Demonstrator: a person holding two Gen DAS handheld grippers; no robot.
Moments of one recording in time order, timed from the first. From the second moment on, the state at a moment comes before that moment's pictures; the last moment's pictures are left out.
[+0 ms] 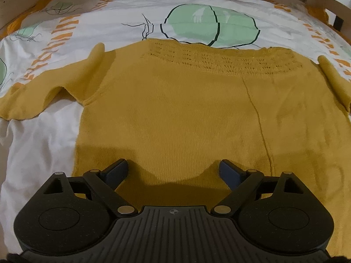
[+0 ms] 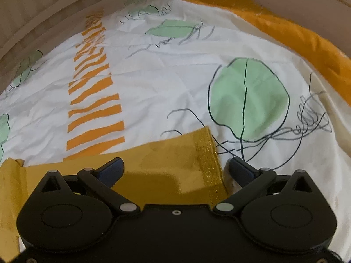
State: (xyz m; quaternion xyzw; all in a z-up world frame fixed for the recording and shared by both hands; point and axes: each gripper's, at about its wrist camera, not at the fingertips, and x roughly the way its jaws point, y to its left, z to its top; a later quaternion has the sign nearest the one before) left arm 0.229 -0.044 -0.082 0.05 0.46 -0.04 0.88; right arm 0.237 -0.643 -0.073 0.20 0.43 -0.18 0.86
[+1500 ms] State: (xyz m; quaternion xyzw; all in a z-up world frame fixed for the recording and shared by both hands) left arm 0.248 0.065 -0.062 0.02 0.43 -0.05 0.90; right arm 0.321 -0.325 0.076 0.23 0.37 0.14 0.89
